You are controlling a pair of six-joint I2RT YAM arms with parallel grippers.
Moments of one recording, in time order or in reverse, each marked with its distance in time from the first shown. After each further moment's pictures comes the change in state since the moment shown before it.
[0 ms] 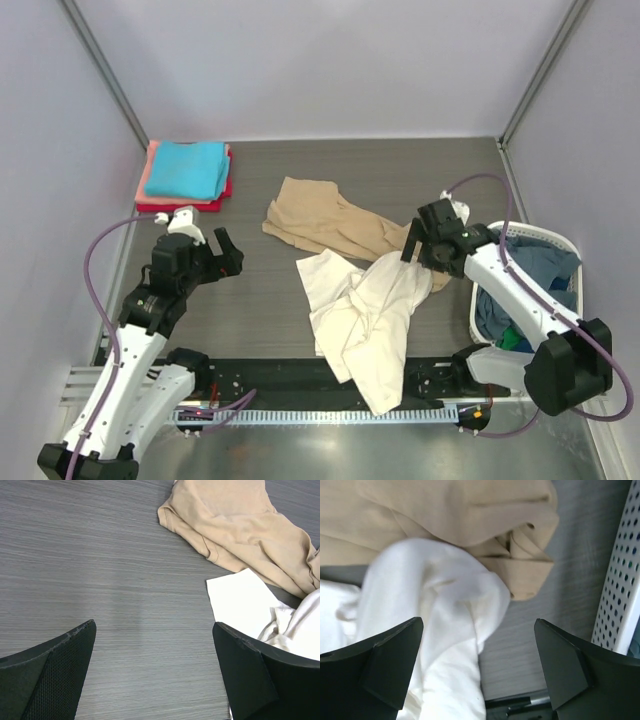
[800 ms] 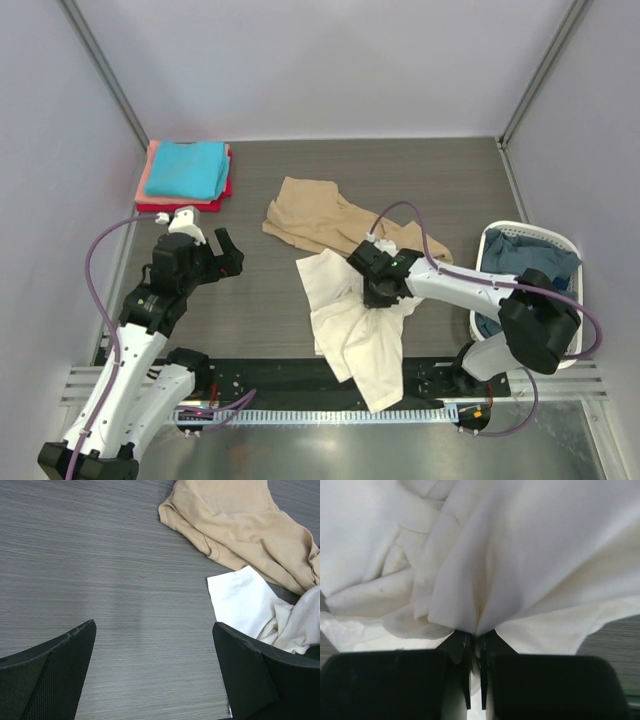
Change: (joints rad) left arm 0.000 0.005 0.000 -0.005 0.002 0.000; right arm 0.485 0.264 -0.123 0.137 -0.093 0.197
